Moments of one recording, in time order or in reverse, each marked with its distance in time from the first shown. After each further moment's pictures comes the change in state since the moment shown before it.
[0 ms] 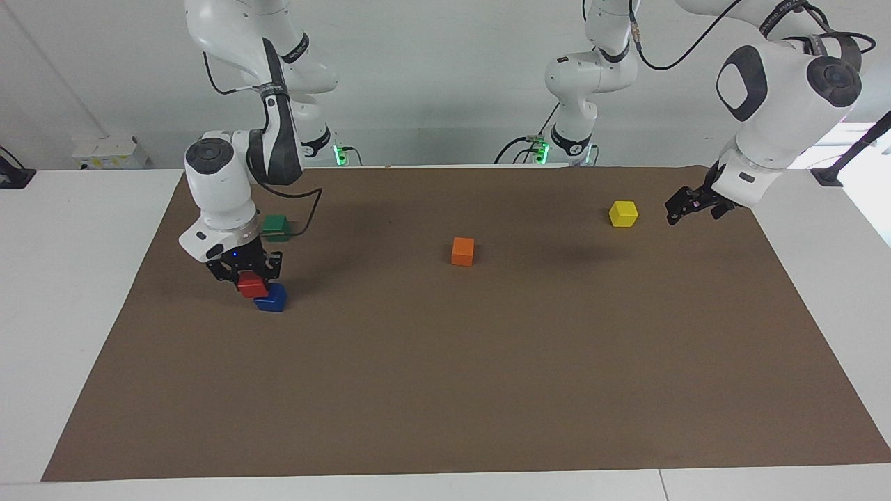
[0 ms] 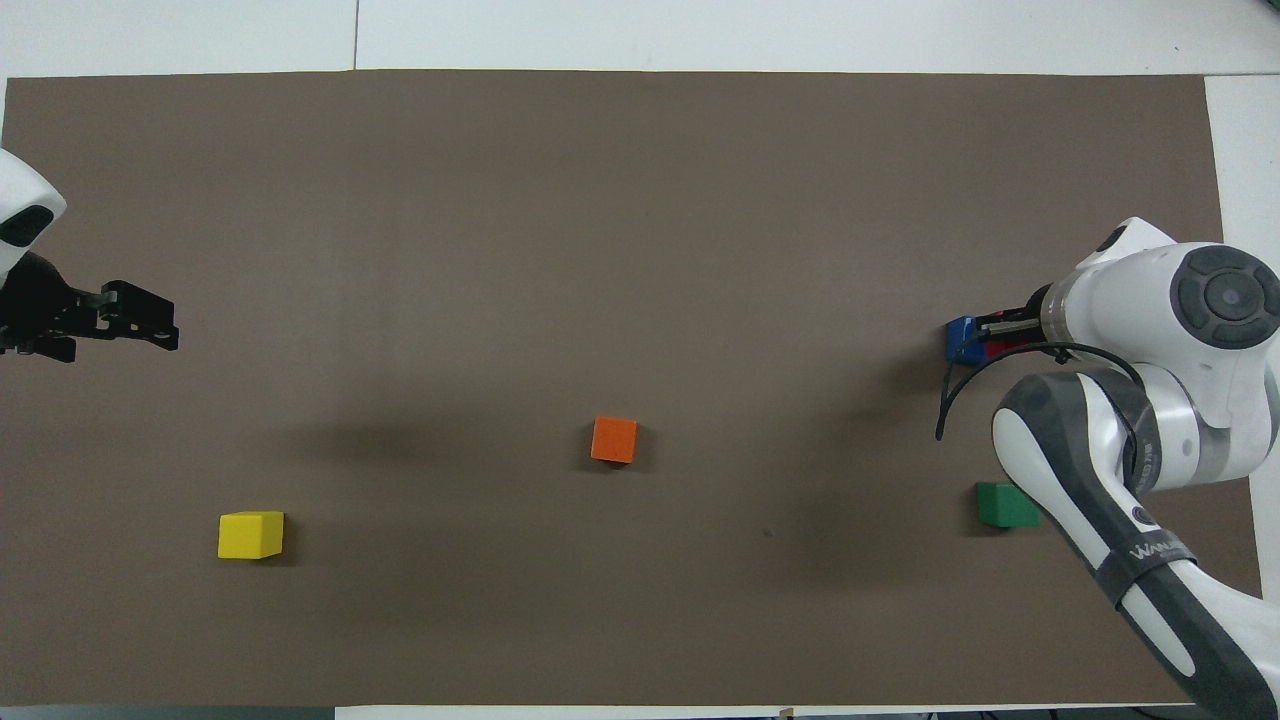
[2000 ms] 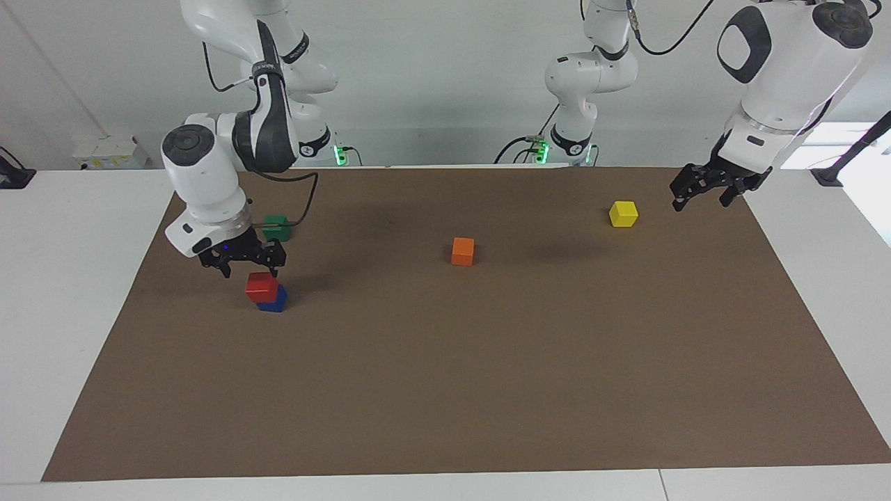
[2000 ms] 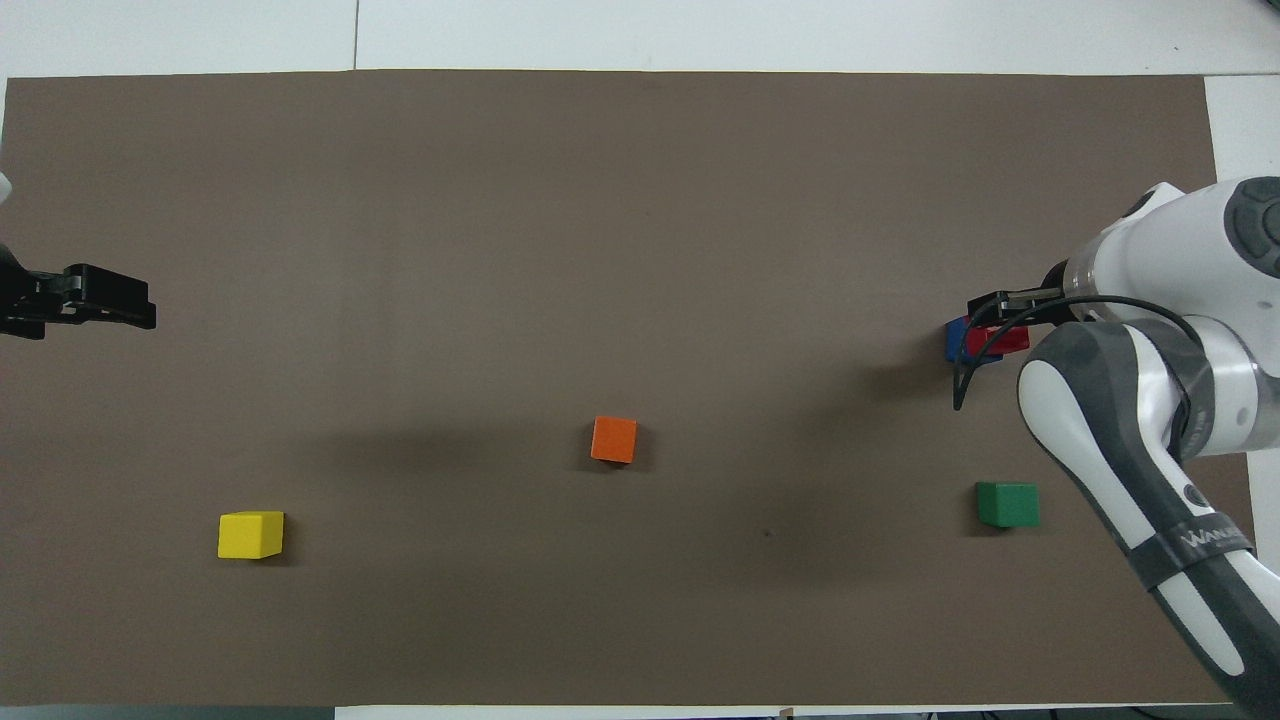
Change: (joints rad) left arm -0.012 -0.064 -0.009 0.034 -0.014 0.032 0.005; right arm 0.001 -0.016 0.022 0.209 0.080 -0.320 0.006
